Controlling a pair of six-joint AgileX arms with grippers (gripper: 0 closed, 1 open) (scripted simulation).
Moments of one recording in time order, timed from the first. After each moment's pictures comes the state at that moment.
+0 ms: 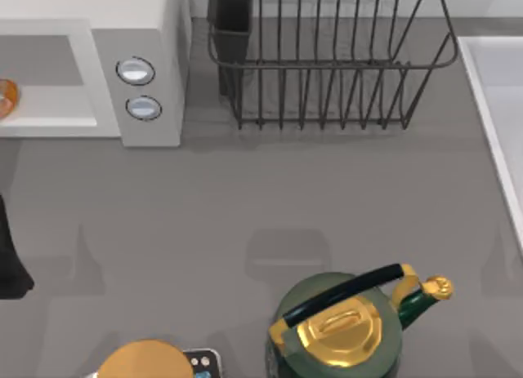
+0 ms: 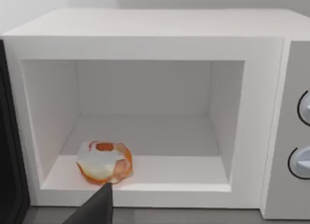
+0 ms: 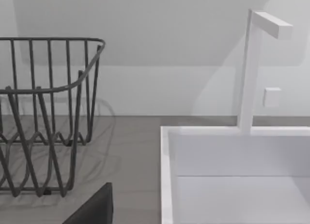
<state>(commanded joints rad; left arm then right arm) 0.00 0.00 0.00 0.00 0.00 0.00 0.00 0.00 0.00 0.00 0.00 0.00</state>
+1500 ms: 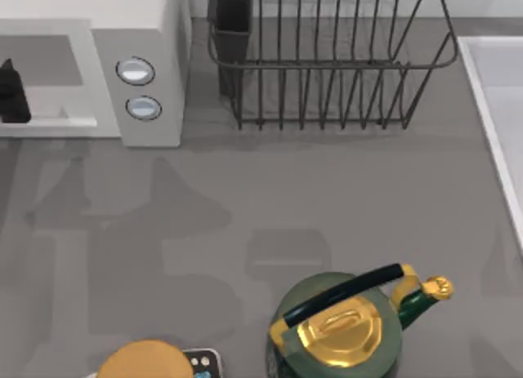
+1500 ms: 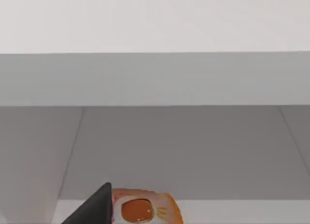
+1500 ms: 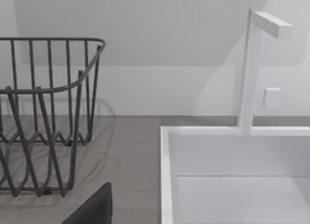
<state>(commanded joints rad) 0.17 1.60 0.62 0.74 0.18 0.07 0.00 0.00 0.00 0.00 0.00 0.00</state>
